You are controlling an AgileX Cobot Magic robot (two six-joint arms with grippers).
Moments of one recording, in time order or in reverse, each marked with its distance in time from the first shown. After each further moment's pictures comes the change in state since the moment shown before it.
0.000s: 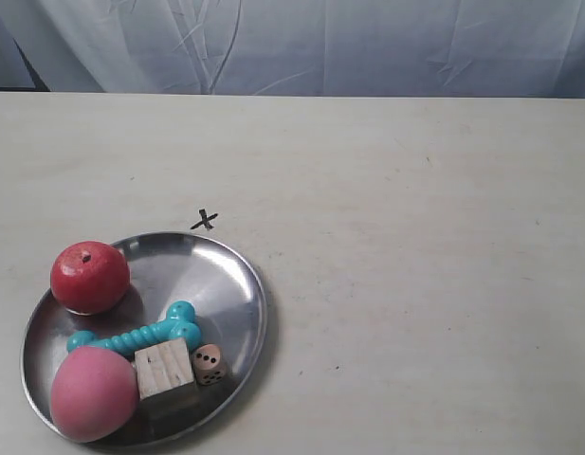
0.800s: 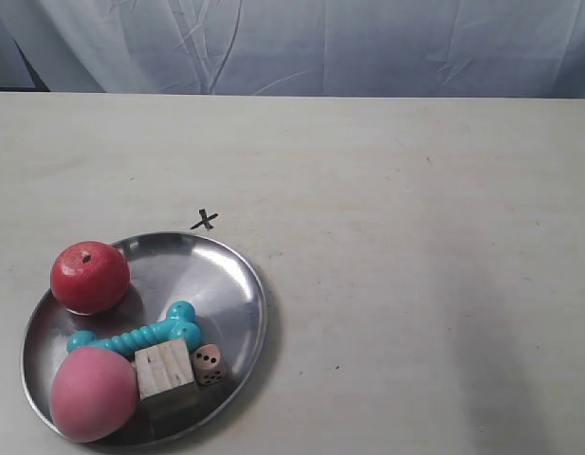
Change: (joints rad) left arm 0.000 0.922 -0.878 -0.563 1.081 0.704; right arm 0.000 0.678 -0.665 -0.302 0.633 0.155
